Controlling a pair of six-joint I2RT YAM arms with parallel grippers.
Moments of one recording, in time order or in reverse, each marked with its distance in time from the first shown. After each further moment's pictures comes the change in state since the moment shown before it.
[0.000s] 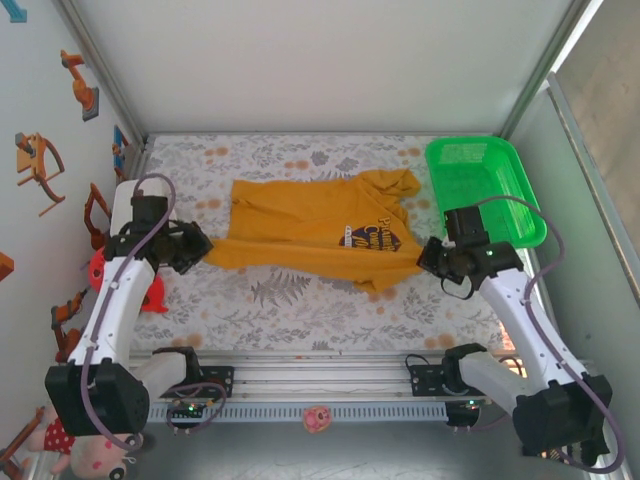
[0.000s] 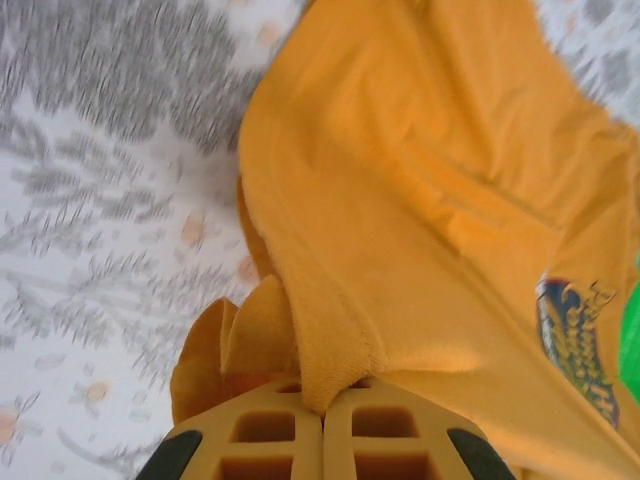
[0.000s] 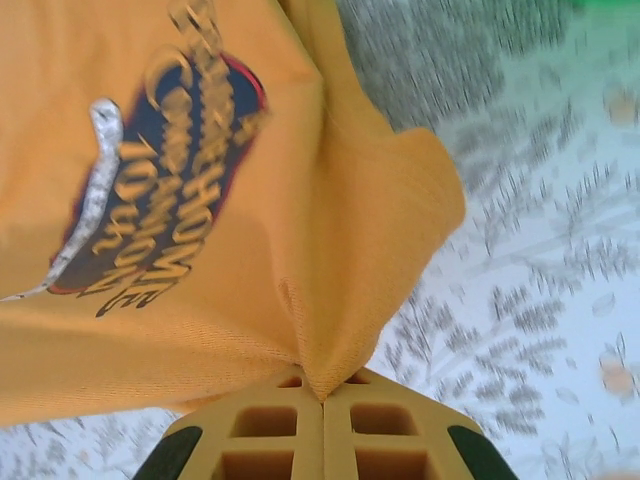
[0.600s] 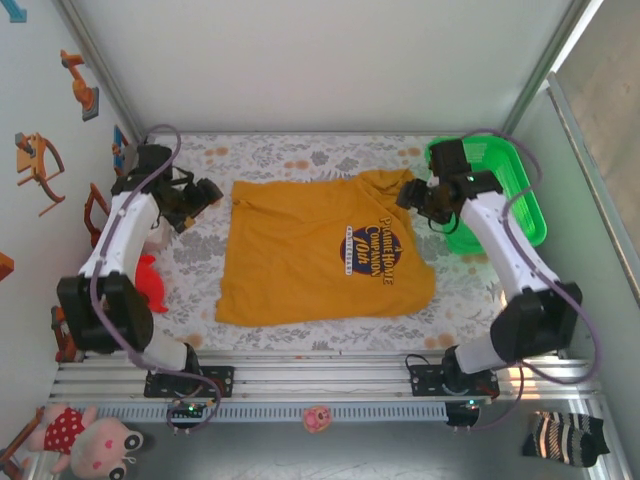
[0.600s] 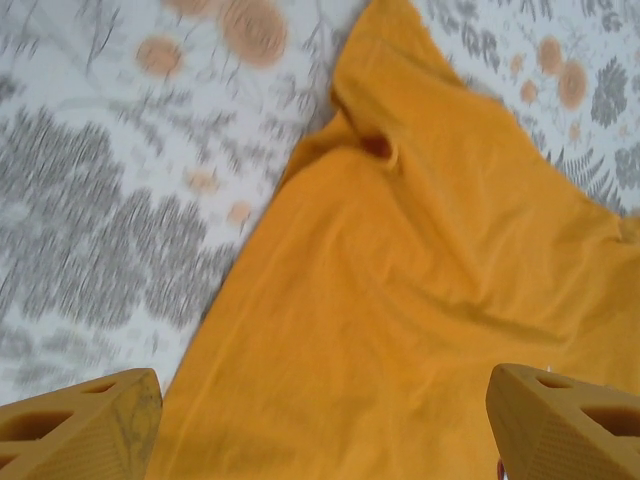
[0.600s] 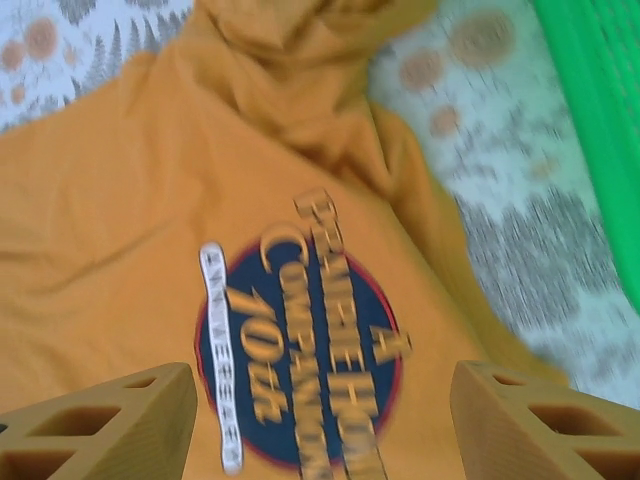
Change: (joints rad) left arm 0.000 0.524 0.480 0.010 -0.081 0.064; right arm -0.004 0.561 0.570 0.040 0.035 -0.126
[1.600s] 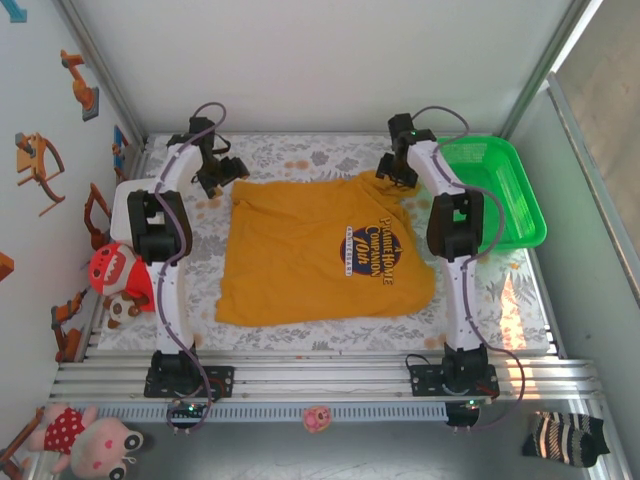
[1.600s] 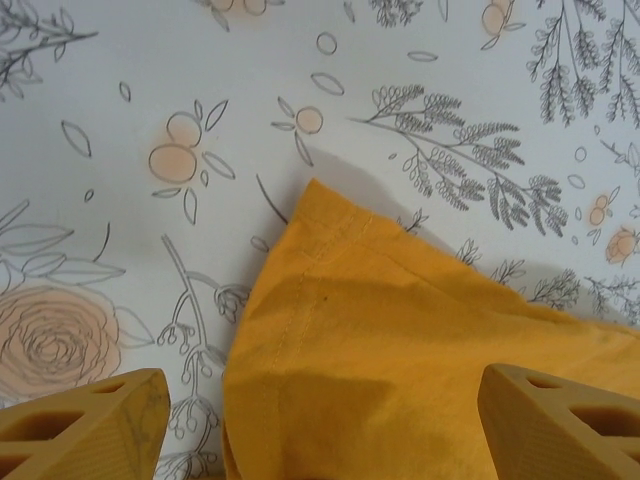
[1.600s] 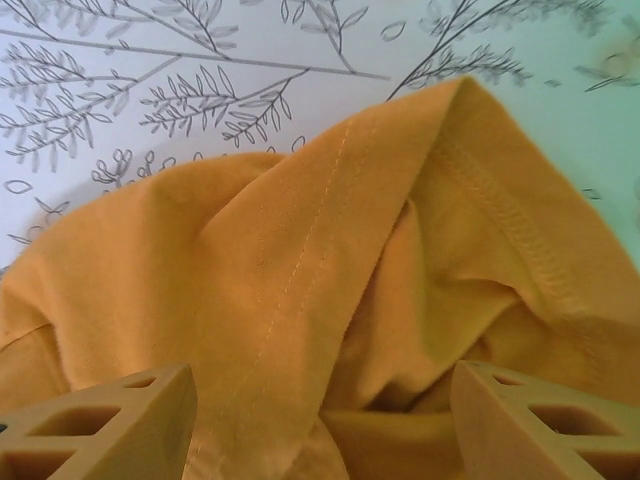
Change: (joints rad) left arm -0.085 0.758 0.706 -0.080 -0.035 0.074; right arm -0.021 0.945 0.847 -0.079 0.132 -0.051
